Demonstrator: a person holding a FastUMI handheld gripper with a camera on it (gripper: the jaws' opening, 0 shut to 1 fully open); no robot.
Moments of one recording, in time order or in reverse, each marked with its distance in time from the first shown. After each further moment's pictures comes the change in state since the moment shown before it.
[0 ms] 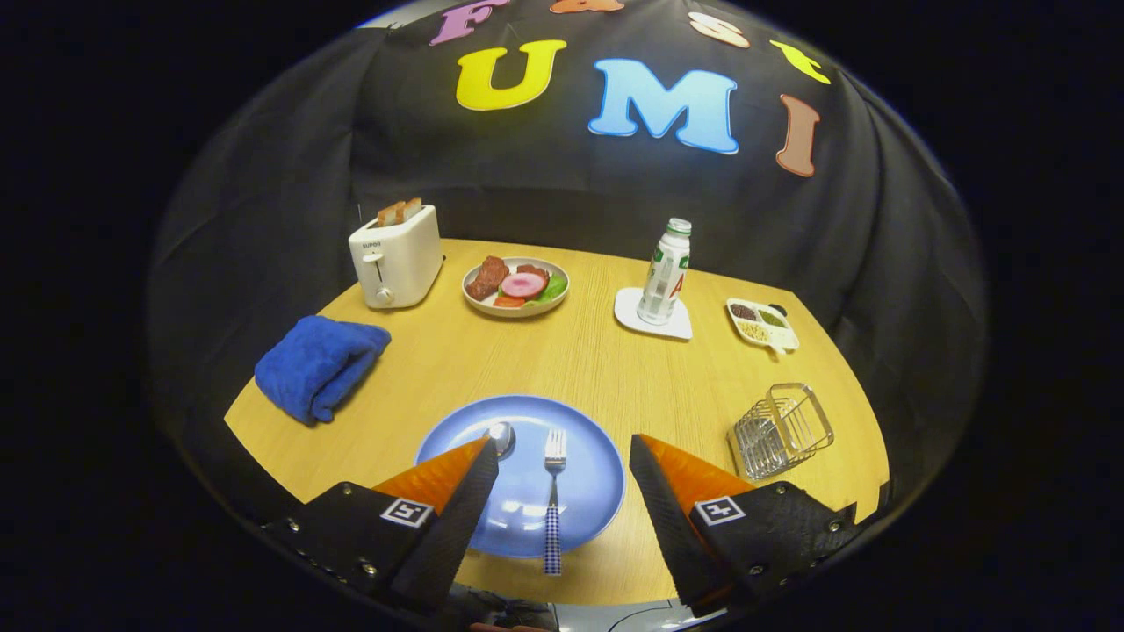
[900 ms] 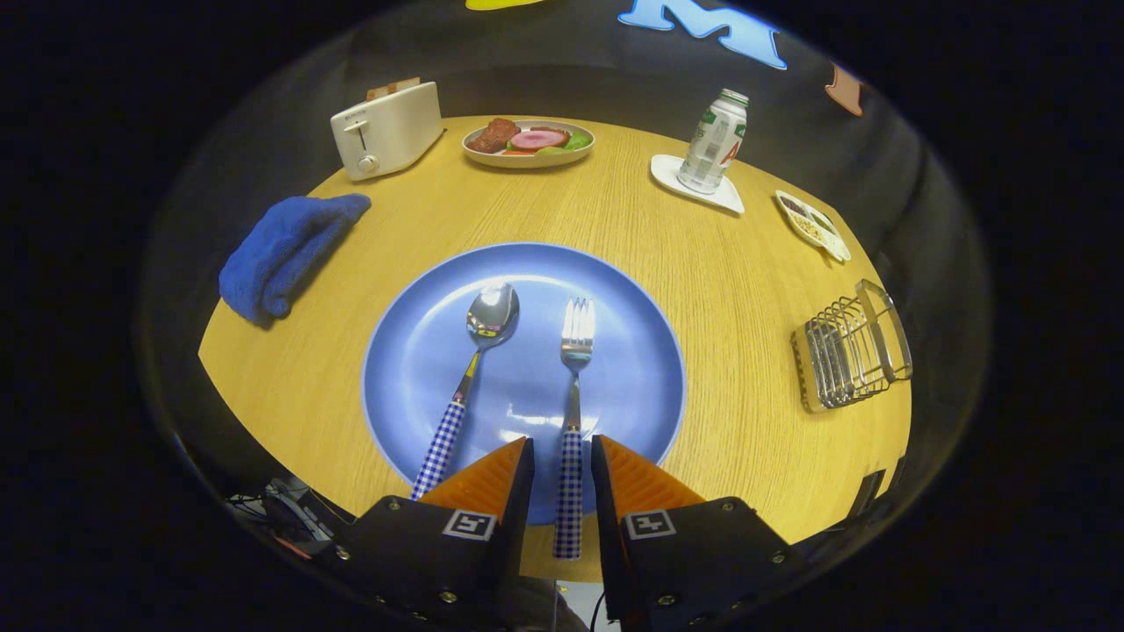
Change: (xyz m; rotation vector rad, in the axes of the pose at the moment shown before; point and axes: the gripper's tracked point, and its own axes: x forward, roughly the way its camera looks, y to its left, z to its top) arm 0.048 0.018 -0.096 -0.033 0.367 0.031
